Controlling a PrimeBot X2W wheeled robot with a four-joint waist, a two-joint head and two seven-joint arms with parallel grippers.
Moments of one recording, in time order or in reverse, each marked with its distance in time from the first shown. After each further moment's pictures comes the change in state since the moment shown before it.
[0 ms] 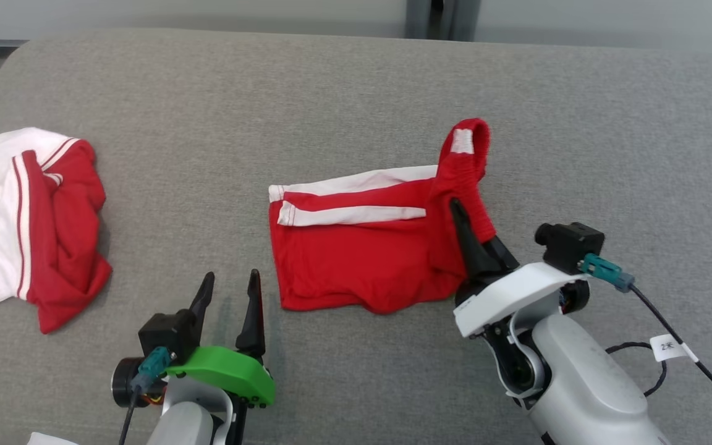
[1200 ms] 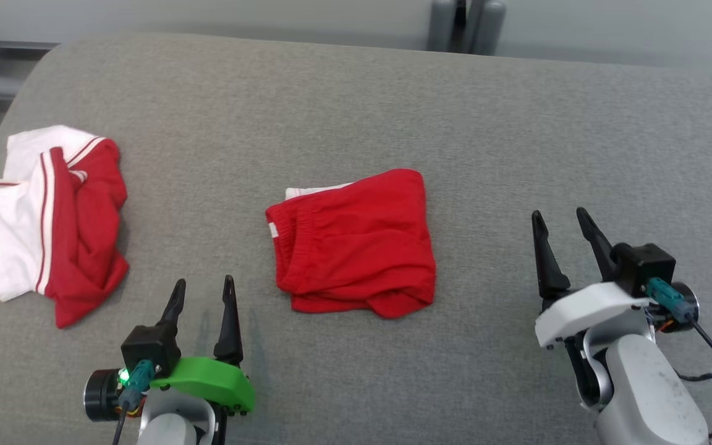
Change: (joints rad) left arm 0.047 0.000 0.070 -0.057 0.101 0.039 0.000; right arm 0.096 -0.003 -0.344 -0.007 -0.492 0.000 0.000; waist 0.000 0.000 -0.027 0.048
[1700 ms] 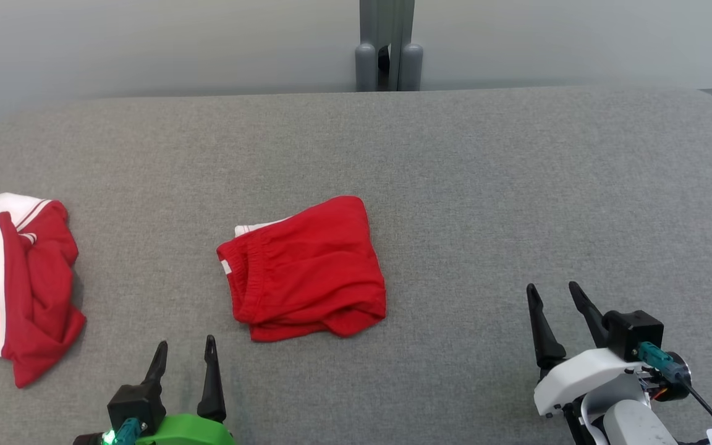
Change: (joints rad) left arm 0.163 0.000 0.077 -0.026 0.047 -0.014 0.000; right arm 0.175 0.002 0.023 -0.002 0.034 0.000 0.000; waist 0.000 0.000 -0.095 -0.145
